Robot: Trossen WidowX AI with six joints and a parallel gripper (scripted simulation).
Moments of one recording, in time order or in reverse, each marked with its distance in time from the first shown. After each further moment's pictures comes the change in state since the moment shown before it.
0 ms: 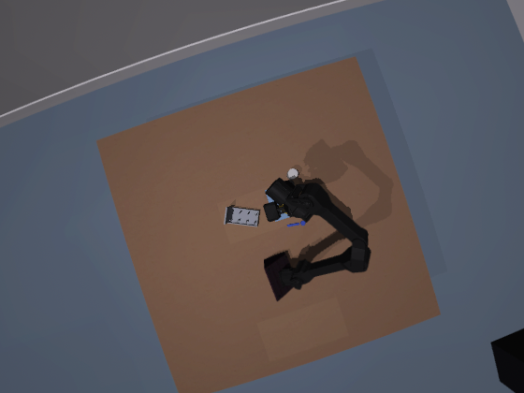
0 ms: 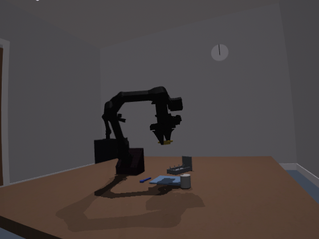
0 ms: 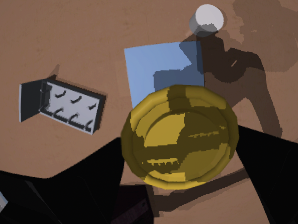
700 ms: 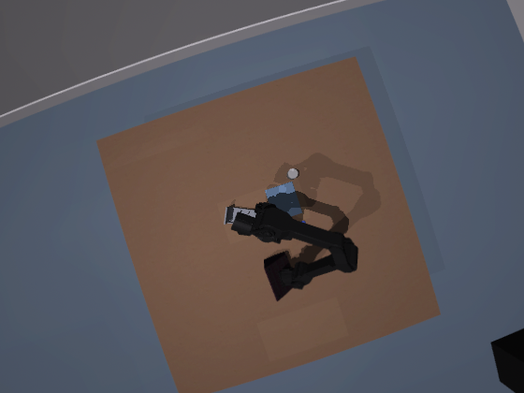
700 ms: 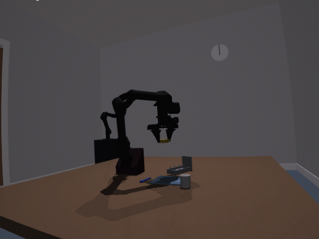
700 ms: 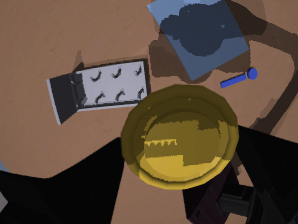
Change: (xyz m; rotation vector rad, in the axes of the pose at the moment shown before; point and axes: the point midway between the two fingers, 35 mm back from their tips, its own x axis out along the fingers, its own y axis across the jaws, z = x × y) arm -0.002 0.108 -0.050 0.418 0.057 -0.016
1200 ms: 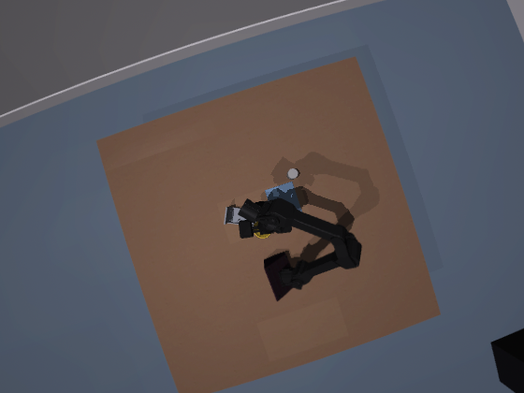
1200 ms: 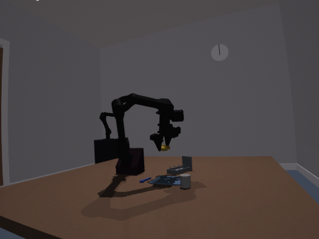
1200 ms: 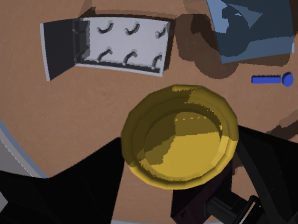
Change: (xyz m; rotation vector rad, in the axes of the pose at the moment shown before) arm 0.041 0.005 -0.010 -0.231 0.230 0.128
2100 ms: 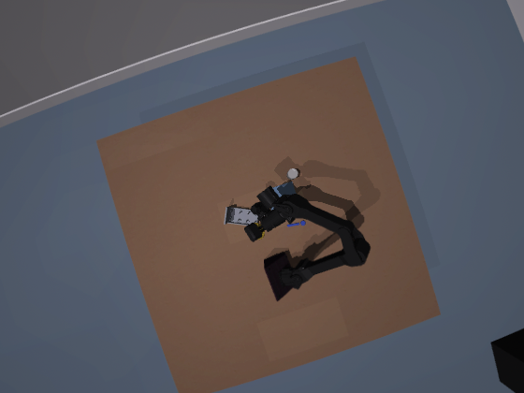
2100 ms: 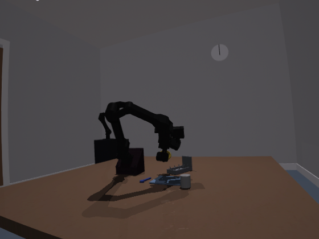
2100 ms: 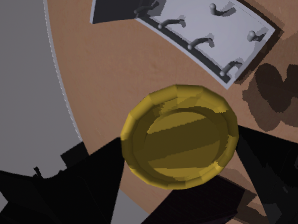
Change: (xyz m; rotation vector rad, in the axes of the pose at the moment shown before) arm 0.055 0.005 0.005 -0.425 0.111 0.473
